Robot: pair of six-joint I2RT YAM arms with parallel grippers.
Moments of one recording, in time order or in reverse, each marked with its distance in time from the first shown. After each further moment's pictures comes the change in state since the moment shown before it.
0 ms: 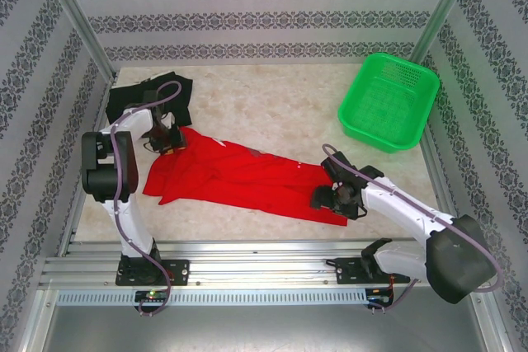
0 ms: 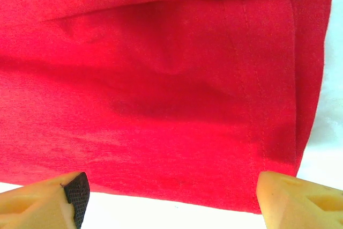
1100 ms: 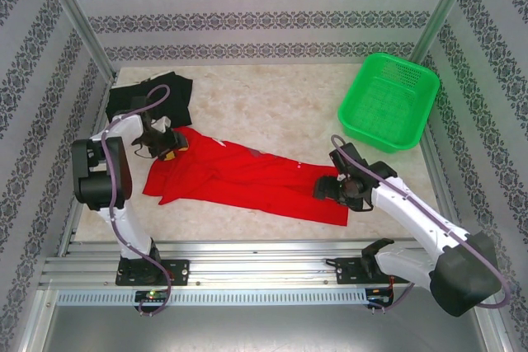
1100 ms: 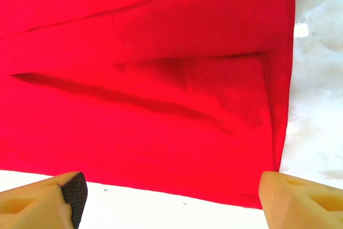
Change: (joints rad) left arm 0.068 -0.067 -0.100 0.016 0.225 -0.031; right arm -0.050 -0.090 0.076 -0.058 0.013 -0.067
